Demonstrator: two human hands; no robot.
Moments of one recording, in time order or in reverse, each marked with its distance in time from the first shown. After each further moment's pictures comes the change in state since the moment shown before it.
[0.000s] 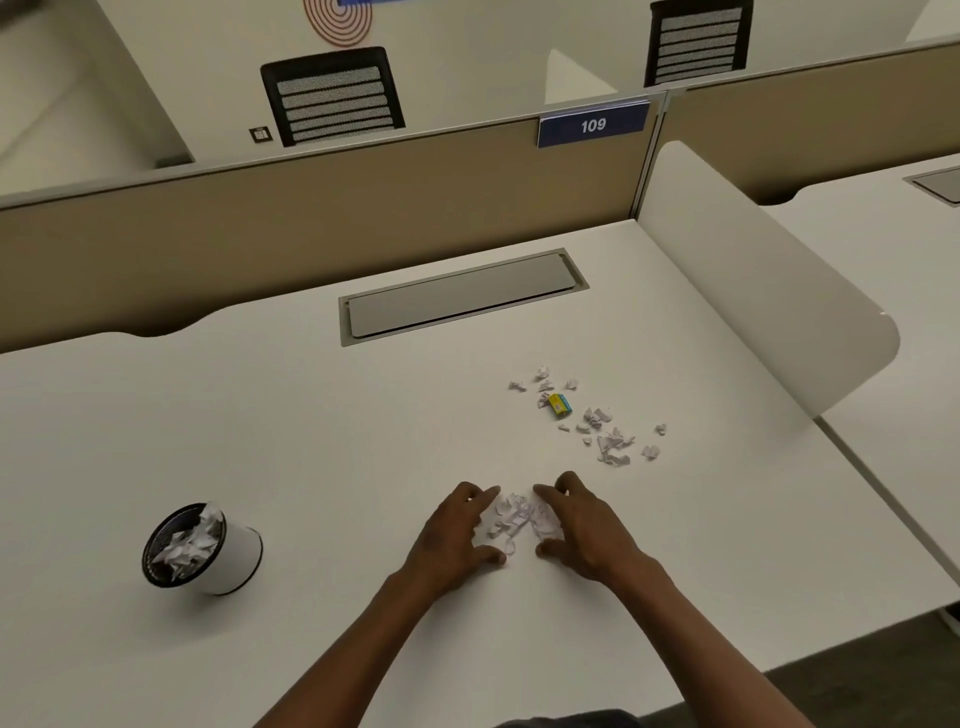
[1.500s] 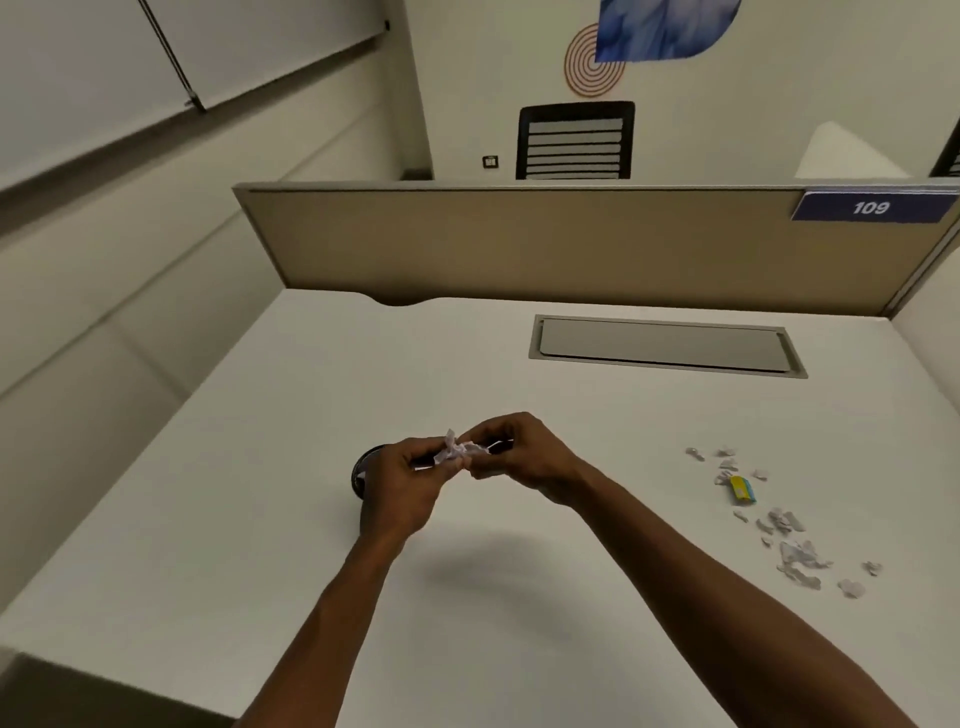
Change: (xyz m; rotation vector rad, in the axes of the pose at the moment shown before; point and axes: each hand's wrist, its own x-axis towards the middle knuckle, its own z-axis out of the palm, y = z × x) left_hand -0.131 -0.037 -0.169 -0.380 0.920 -0.216; right_hand 0.099 -0.258 -0.032 0.781 -0.401 -0.469
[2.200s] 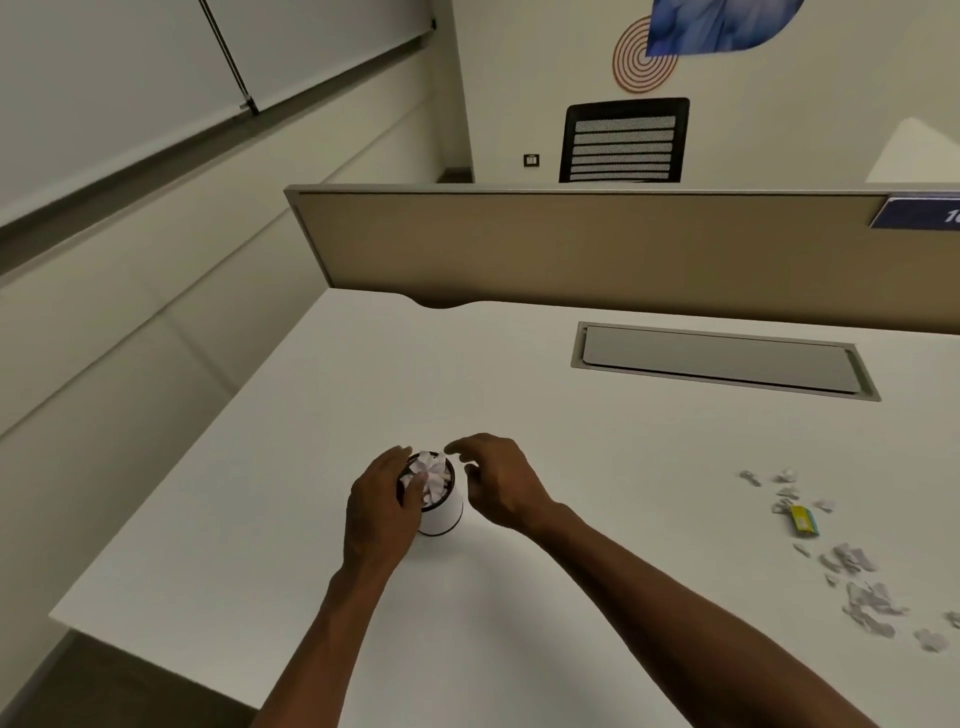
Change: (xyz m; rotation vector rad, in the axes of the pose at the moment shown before) left_hand 0.006 -0.070 -0.049 0.490 0.195 0.019; right_hand 0.046 0.014 0.073 -0.583 0.168 -0.311
